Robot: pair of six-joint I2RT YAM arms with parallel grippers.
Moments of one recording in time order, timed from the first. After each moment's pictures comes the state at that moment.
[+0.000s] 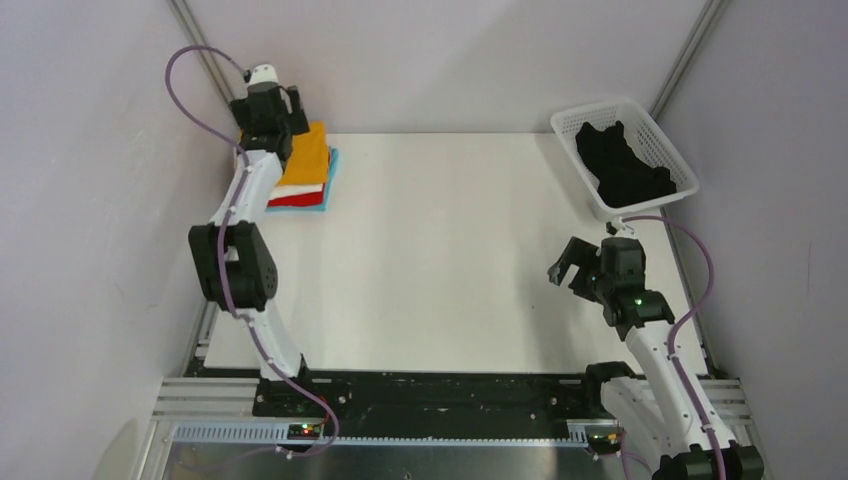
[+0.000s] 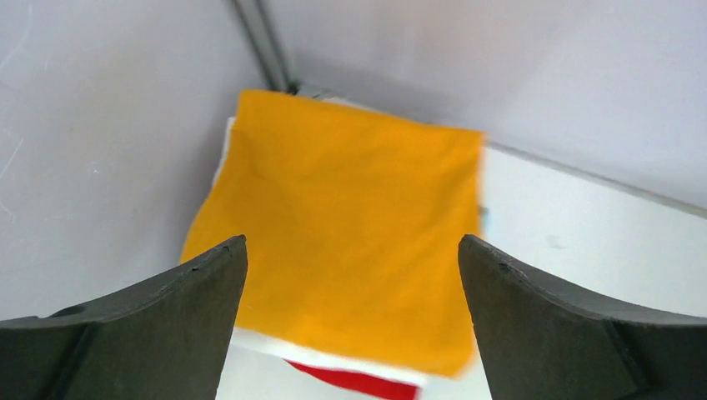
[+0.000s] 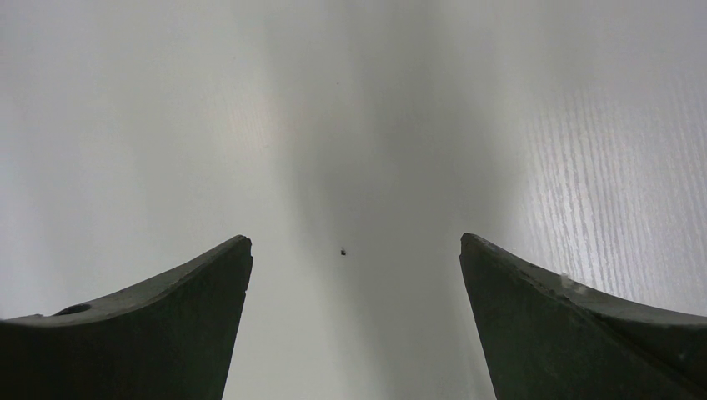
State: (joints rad) left arm 0.07 1.94 1.74 -0.18 -0.34 -0.06; right arm 0.10 0.76 0.59 -0.56 0.00 0.50
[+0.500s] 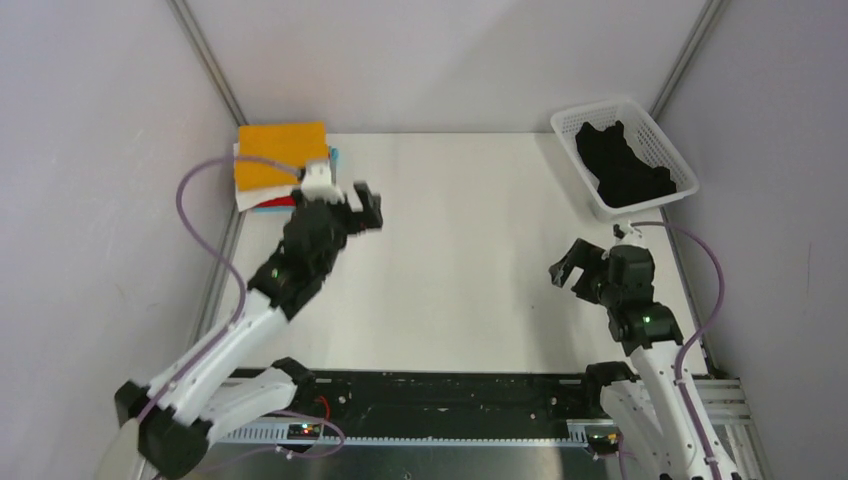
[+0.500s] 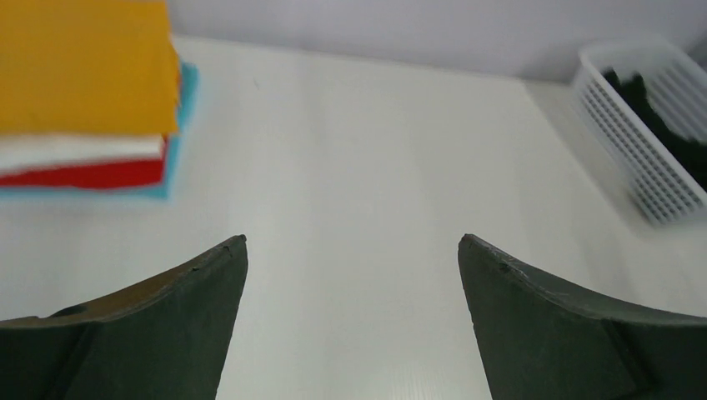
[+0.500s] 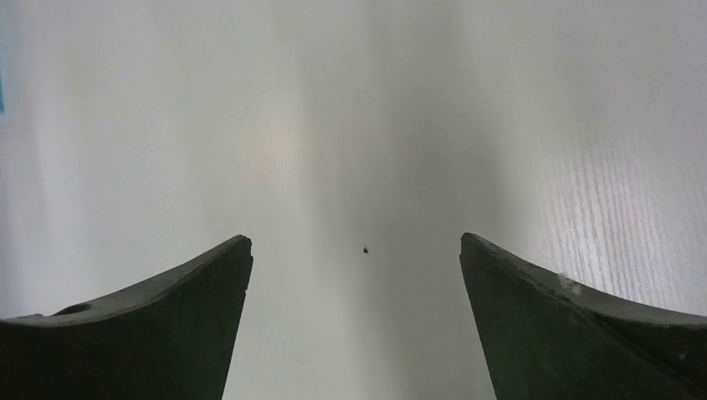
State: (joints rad) left arm -0.52 1.04 0.97 -0.10 -0.42 -0.28; right arm 0.10 0.65 0.59 -0.58 -0.05 0.50
